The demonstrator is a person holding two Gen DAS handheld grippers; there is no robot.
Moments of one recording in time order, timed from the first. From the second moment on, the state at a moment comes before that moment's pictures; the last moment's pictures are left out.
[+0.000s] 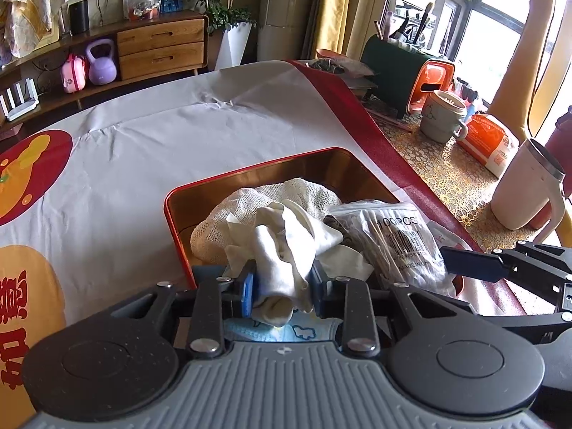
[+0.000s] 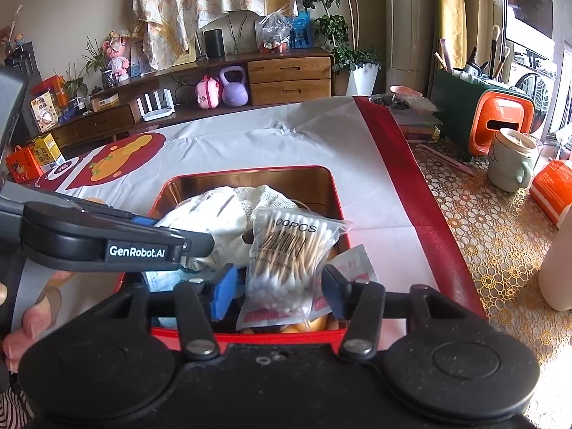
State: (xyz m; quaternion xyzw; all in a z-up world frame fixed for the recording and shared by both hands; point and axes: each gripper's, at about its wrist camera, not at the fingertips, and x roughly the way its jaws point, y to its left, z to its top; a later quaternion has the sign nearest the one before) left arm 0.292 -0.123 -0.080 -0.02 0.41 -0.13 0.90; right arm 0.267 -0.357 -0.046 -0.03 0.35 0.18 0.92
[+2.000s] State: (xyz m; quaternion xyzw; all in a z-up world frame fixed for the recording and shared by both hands) left arm 0.121 -0.078 -0.008 -0.05 0.28 -0.17 0.94; right arm 0.139 -0.388 0.016 0.04 0.23 0.20 0.95
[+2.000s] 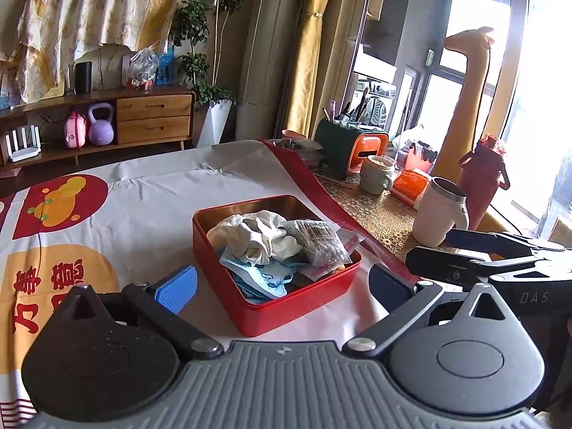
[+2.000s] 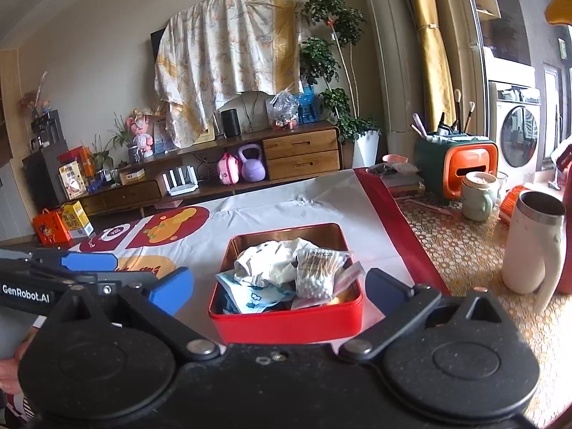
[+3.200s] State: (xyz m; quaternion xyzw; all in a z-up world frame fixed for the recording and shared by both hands) left arm 0.090 -0.072 -0.010 -0.06 0.28 -0.14 0.95; right arm 0.117 -0.378 0.013 0.04 0.23 0.20 0.95
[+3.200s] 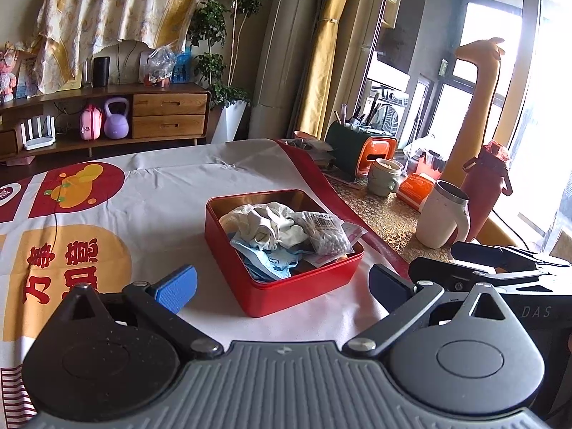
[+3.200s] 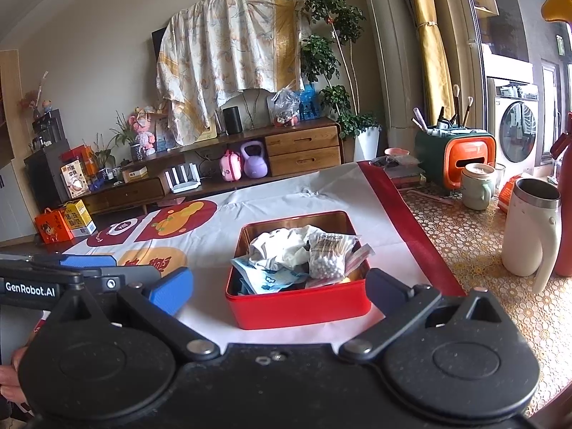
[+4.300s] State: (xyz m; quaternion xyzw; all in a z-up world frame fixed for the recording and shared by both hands) left arm 0.085 -0.073 -0.011 -0.06 0.27 -0.15 0.95; right arm 0.116 -0.380 0.015 0.04 0.23 0.19 0.95
